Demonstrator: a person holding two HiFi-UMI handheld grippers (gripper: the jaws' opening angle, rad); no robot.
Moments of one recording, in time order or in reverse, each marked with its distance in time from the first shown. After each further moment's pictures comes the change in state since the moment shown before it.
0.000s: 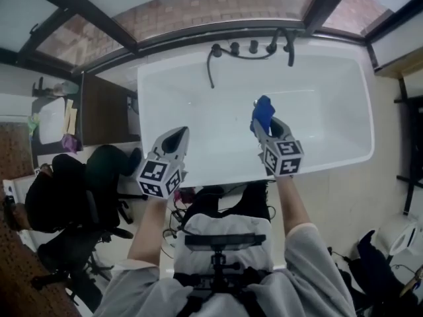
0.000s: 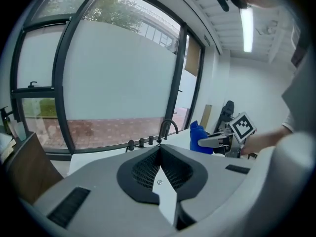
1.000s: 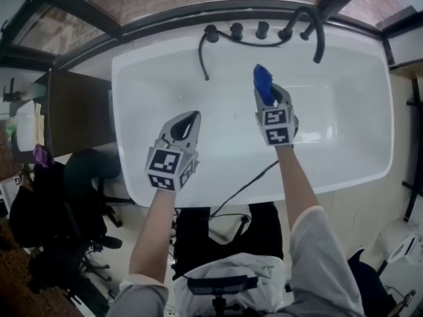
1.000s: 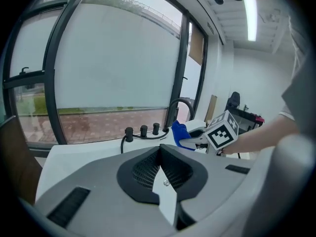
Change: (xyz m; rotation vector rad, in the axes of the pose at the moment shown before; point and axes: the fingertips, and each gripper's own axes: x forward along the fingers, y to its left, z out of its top) left arm 0.195 0.049 -0.096 0.016 0.053 0.010; right arm 0.230 -0.121 -0.063 -0.352 0.080 -0.158
